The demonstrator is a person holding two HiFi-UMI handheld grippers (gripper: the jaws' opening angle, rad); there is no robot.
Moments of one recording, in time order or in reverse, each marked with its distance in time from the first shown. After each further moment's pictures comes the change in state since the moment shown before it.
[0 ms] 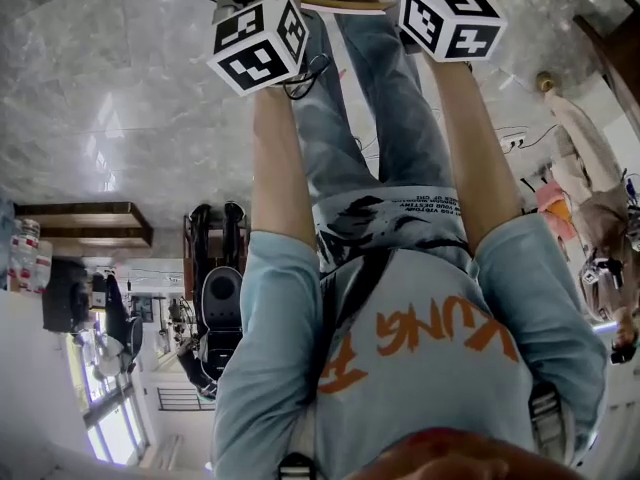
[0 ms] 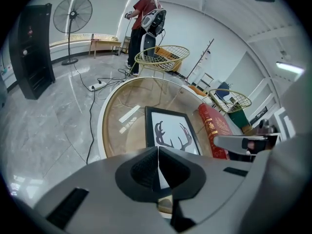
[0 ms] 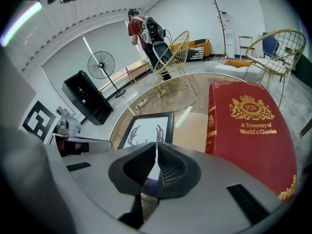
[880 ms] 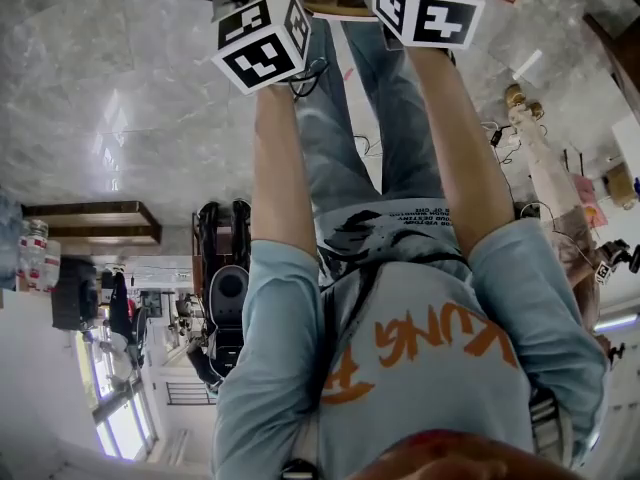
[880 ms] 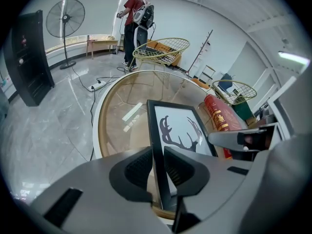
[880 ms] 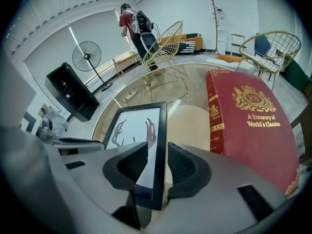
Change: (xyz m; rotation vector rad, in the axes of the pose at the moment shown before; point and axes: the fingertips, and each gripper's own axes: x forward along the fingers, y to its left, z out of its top) left arm 0.021 0.020 -0.002 0.054 0.049 0.049; right arm 0.038 -0.003 -0.003 0.038 0.075 -0.160
